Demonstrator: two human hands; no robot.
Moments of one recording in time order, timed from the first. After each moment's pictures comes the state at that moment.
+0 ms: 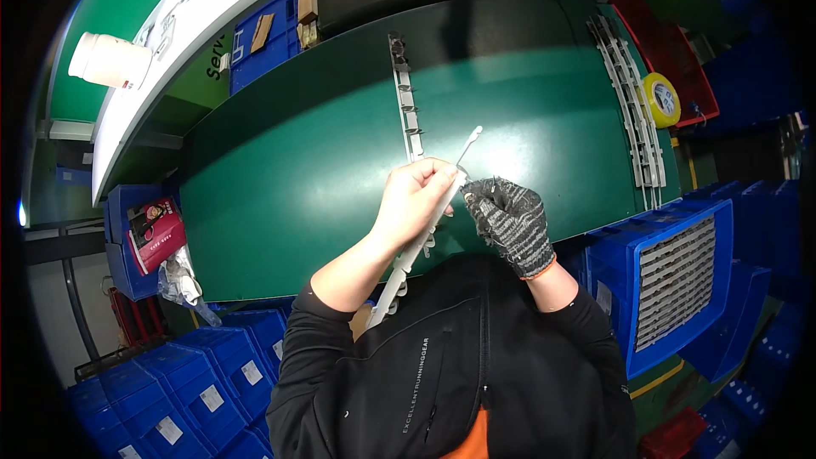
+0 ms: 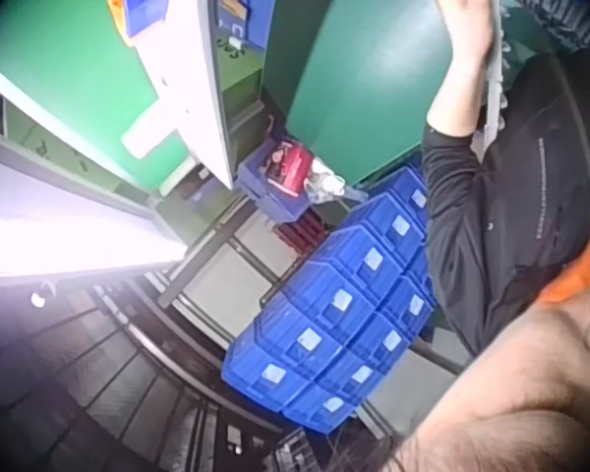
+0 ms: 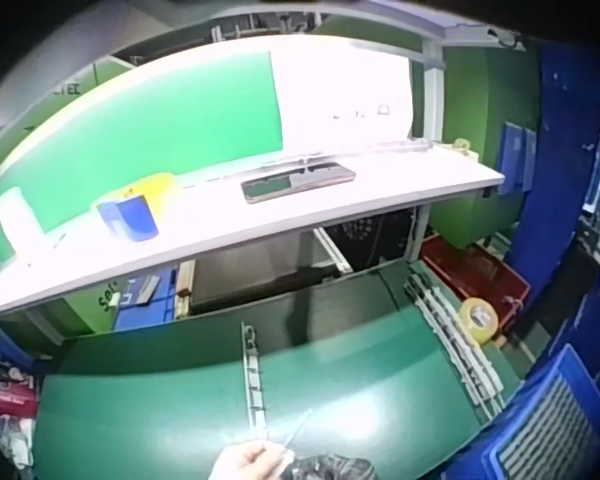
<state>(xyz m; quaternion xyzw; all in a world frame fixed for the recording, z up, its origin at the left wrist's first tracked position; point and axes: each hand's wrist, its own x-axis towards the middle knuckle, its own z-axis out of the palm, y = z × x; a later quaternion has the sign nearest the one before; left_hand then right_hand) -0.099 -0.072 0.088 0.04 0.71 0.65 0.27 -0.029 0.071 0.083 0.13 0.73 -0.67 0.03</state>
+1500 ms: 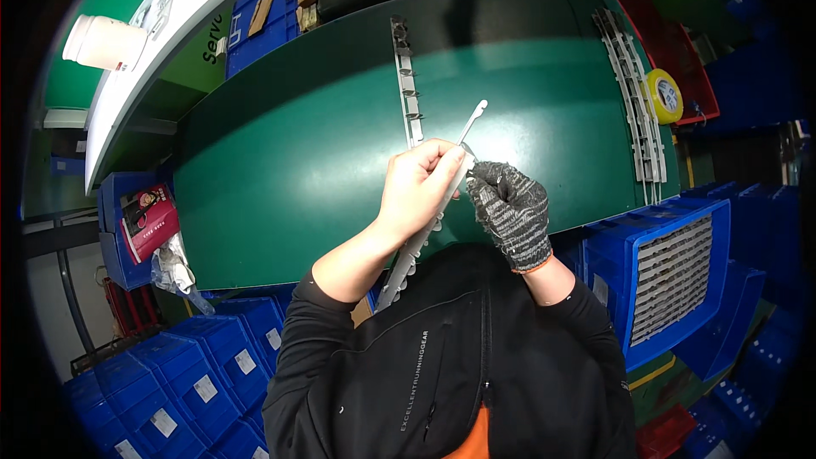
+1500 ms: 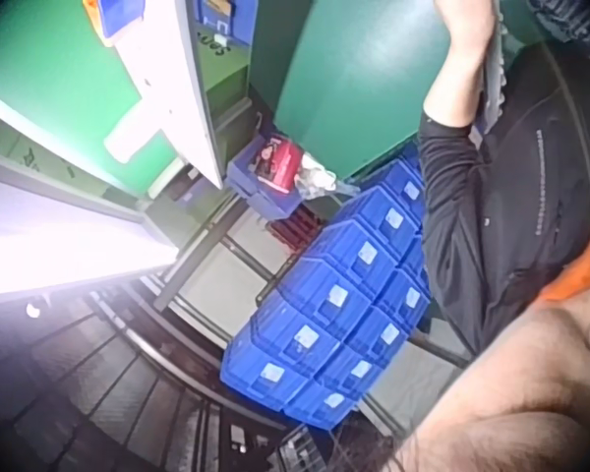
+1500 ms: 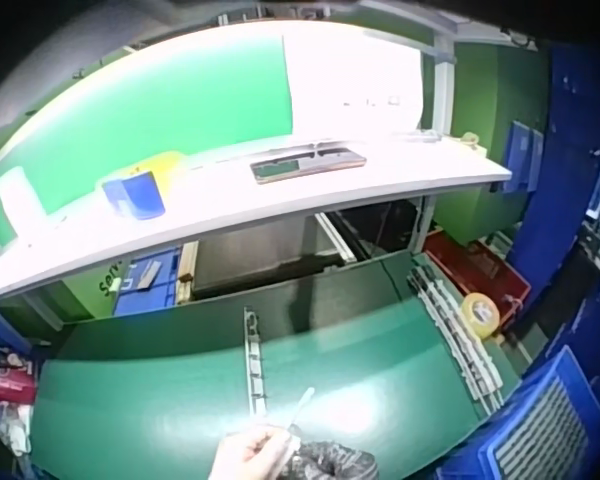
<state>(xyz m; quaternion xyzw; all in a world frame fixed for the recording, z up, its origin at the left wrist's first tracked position) -0.094 -0.068 0.088 0.09 0.74 0.64 0.18 -0.028 0.059 0.085 0.13 0.74 -0.66 -0.07</state>
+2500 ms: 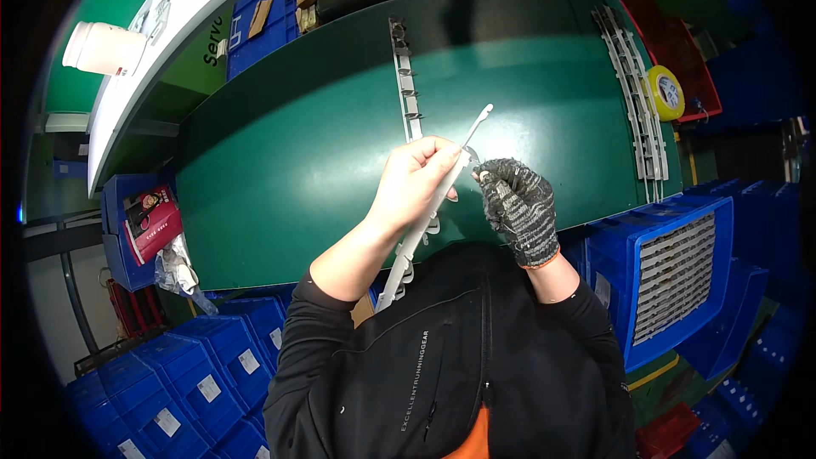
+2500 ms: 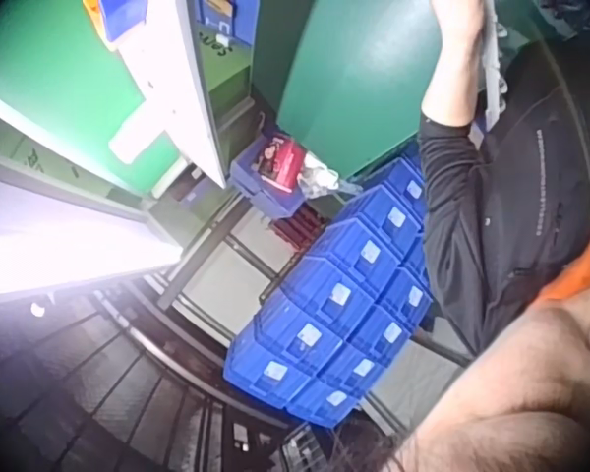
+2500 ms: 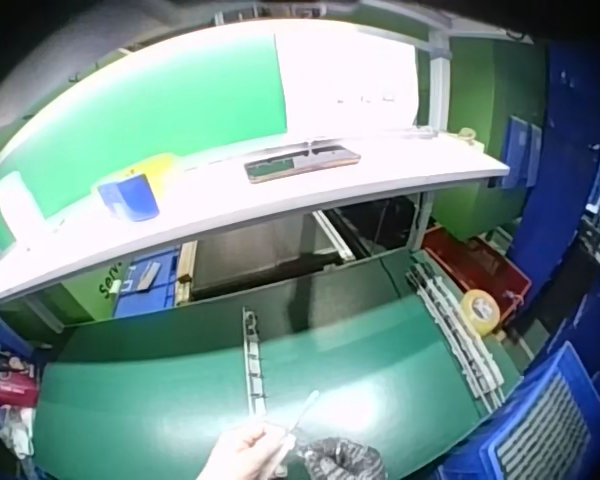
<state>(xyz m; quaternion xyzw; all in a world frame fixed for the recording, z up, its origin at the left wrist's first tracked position) -0.102 -0.072 0.096 0.06 0.66 0.69 0.29 -0.025 0.072 0.085 0.16 0.61 -0.78 0.00</state>
